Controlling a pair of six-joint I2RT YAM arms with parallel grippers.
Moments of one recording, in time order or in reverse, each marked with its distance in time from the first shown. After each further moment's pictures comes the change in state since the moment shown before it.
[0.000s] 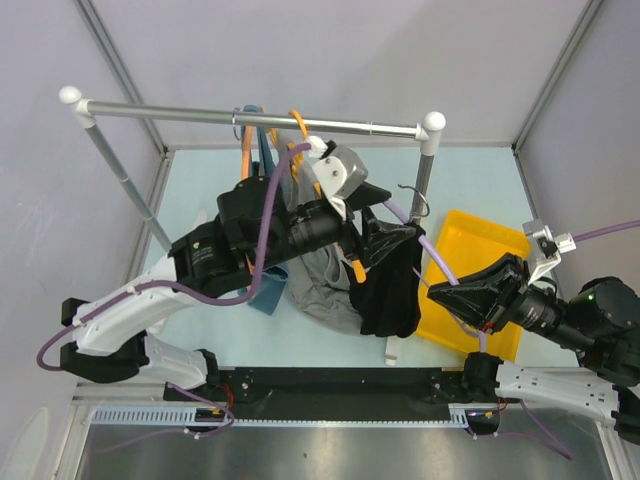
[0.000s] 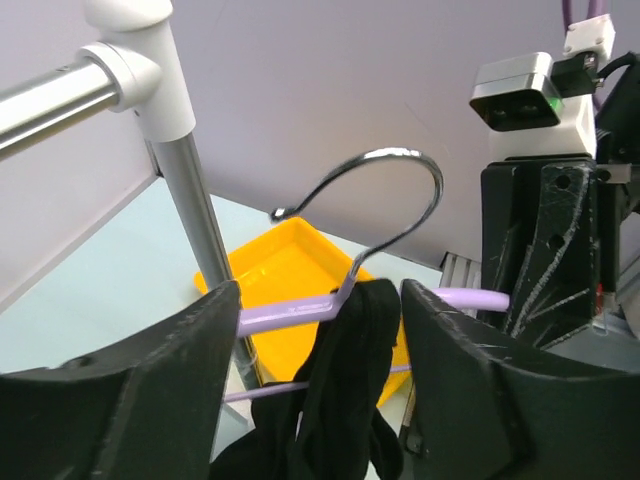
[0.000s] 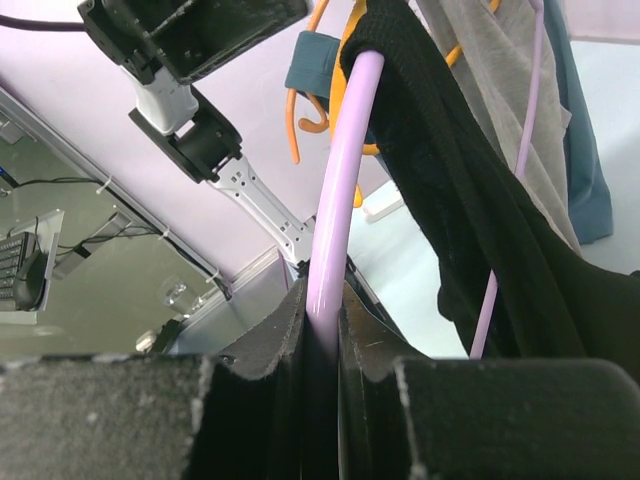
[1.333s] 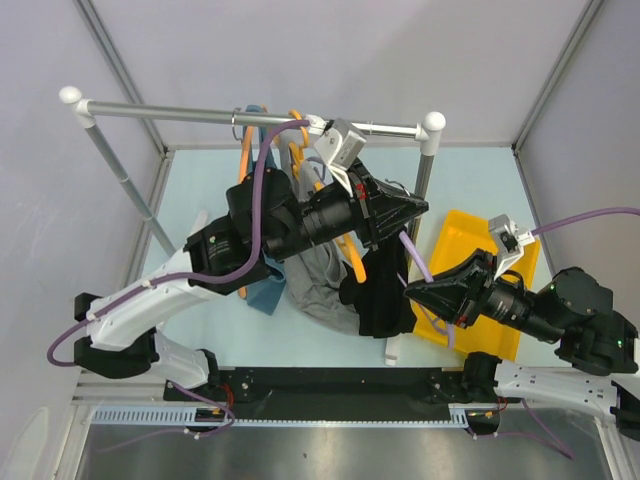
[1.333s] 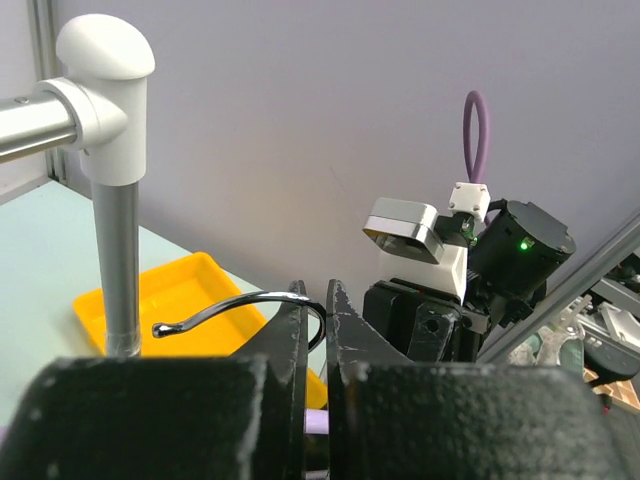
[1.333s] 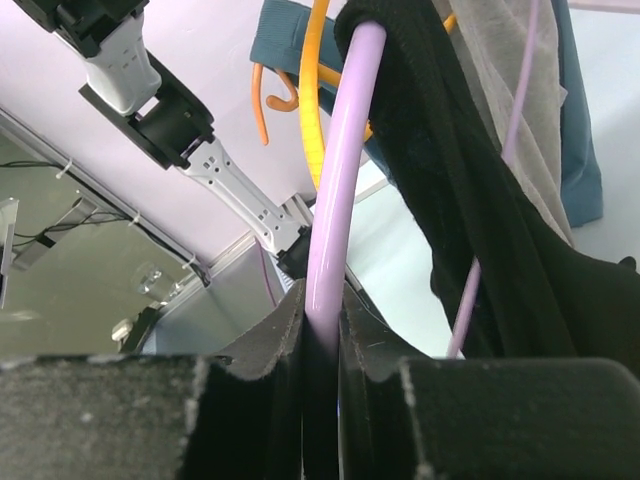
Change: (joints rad) left arm 0.002 0.052 0.047 0.110 0.024 -0.304; right arm 0.001 0.083 -0.027 0.031 0.002 -0.017
